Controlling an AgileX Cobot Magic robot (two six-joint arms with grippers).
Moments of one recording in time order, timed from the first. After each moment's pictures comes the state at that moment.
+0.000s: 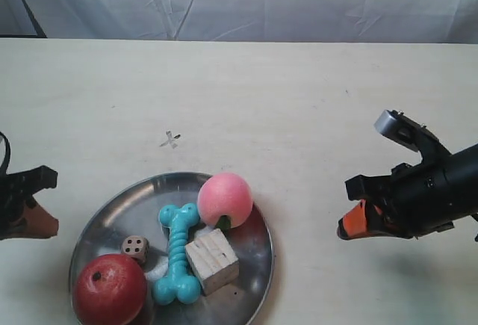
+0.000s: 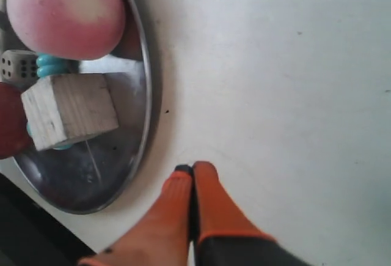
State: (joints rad) left arm 0.14 1.49 -0.54 -0.77 0.78 0.52; right arm -0.03 1.50 -0.54 1.03 0.81 -0.80
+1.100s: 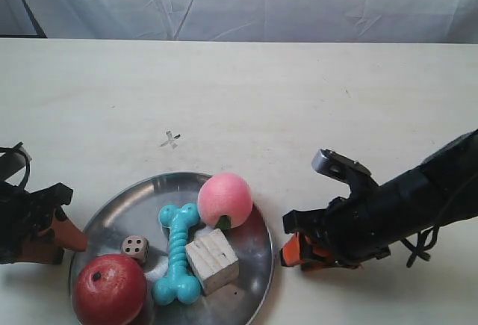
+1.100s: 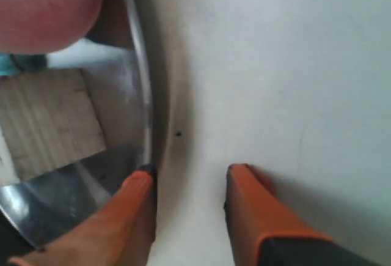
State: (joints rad) left arm 0.14 1.68 -0.55 -0.89 0.83 0.69; right arm 0.26 1.78 -0.54 1.39 0.64 -1.00
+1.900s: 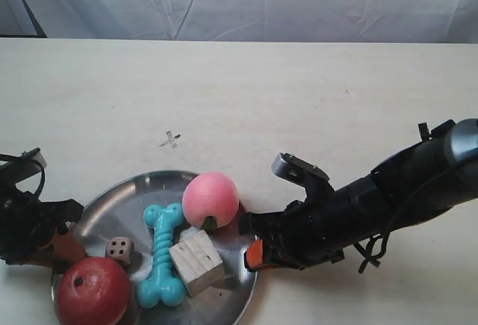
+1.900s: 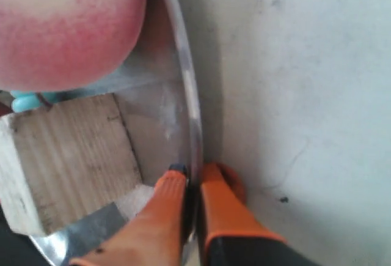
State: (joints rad) left arm 0.06 1.69 -0.54 -0.83 0.76 0.70; right arm 0.43 1.89 -0.61 1.65 0.62 -1.12
